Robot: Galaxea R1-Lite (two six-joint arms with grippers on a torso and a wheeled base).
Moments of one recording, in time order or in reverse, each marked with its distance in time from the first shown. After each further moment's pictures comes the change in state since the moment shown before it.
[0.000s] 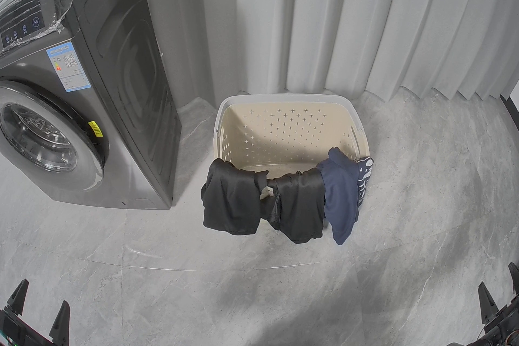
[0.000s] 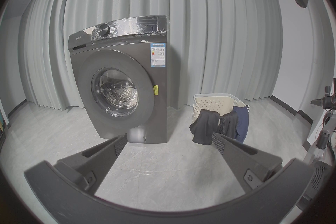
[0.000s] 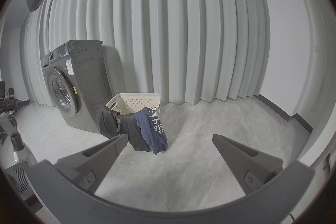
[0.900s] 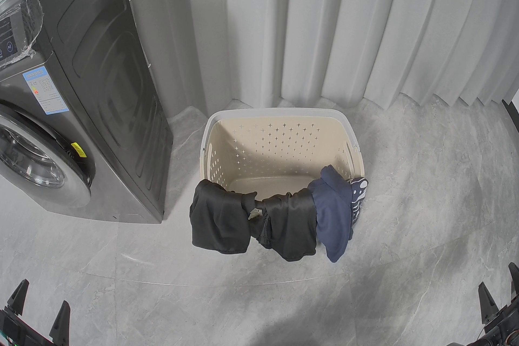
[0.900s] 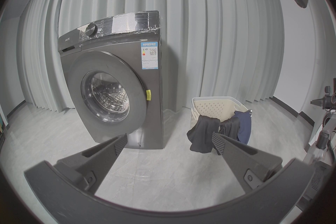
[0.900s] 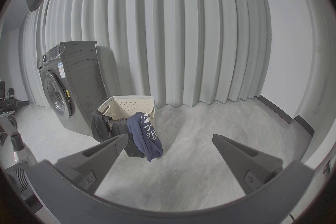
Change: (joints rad) left arm 0.000 0.000 0.000 0.000 0.000 -0.001; right arm 0.000 0.000 0.000 0.000 0.000 0.000
